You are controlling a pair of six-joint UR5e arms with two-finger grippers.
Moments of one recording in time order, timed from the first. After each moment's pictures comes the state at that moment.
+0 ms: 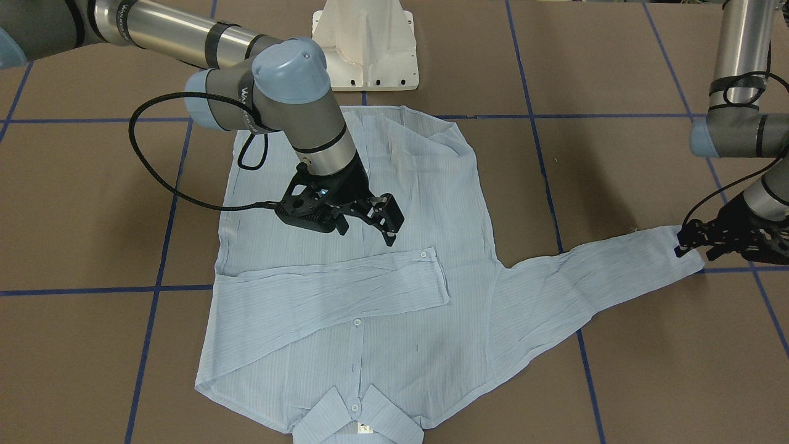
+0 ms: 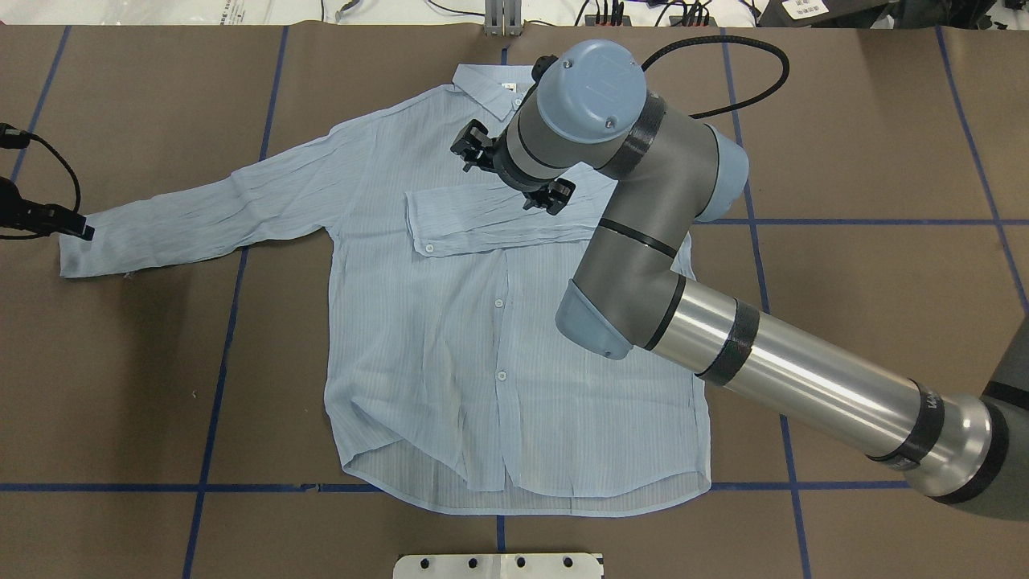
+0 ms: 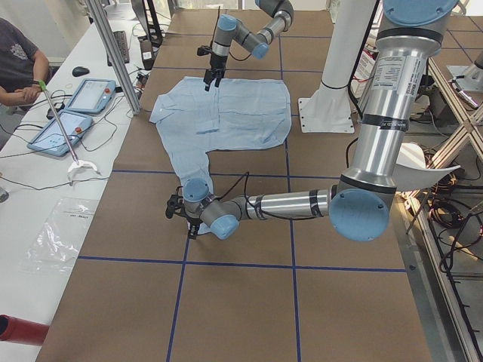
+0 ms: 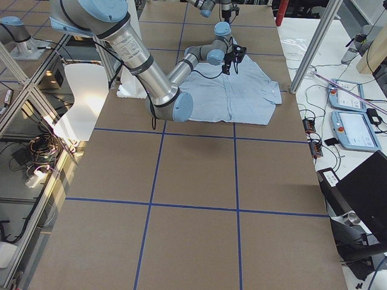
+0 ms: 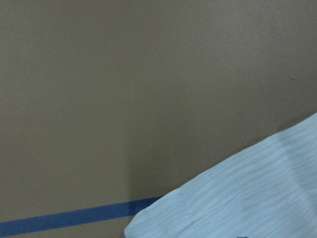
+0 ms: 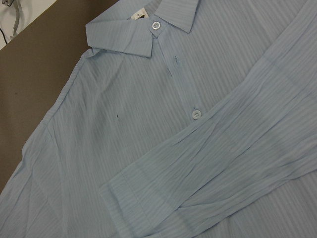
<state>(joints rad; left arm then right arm) -1.13 -1.74 -1.19 -2.42 -2.23 -0.60 0.65 -0.73 1.46 -1.24 1.84 1.69</state>
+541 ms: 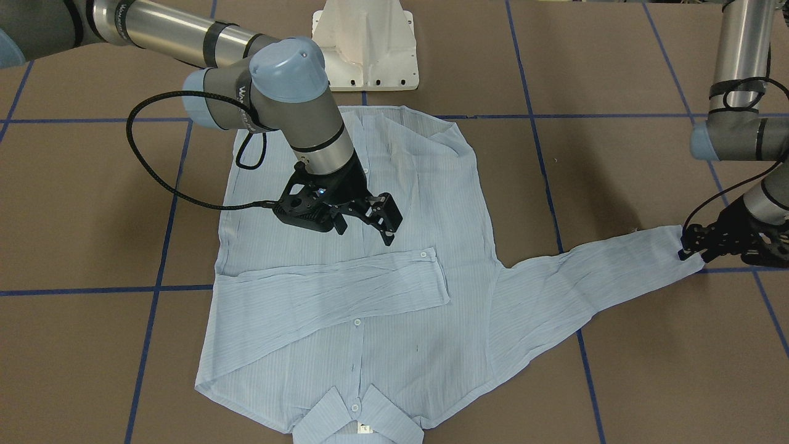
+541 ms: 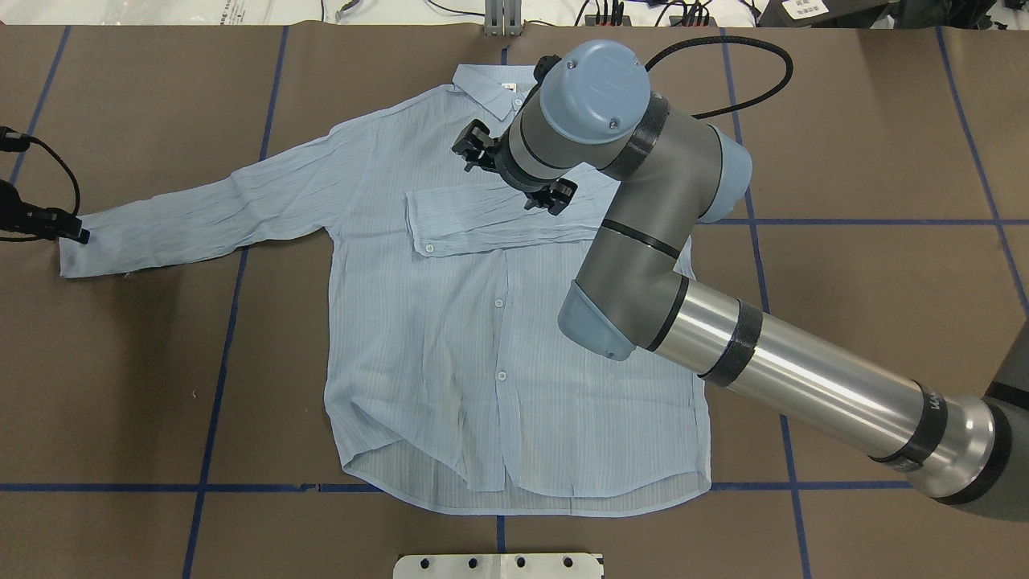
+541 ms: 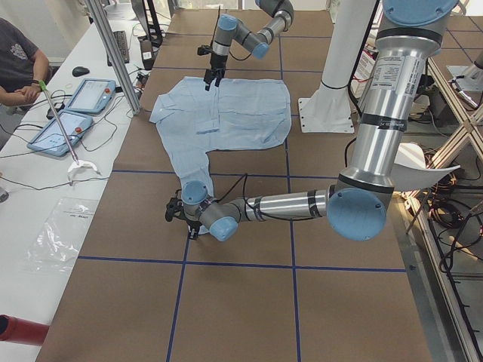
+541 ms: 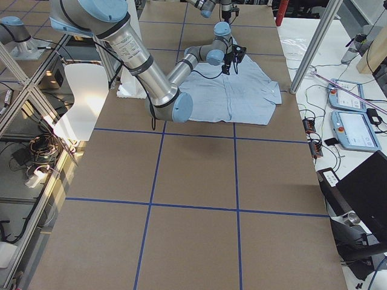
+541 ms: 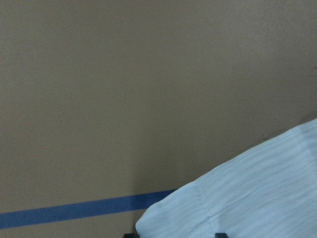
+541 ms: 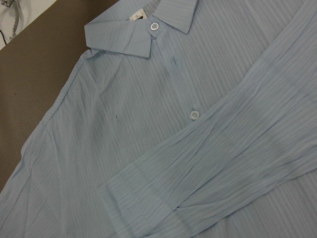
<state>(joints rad) -1.13 -1.76 -1.16 -2.41 -2.23 -0.60 0.65 -0.73 1.46 -1.24 1.84 1.69</state>
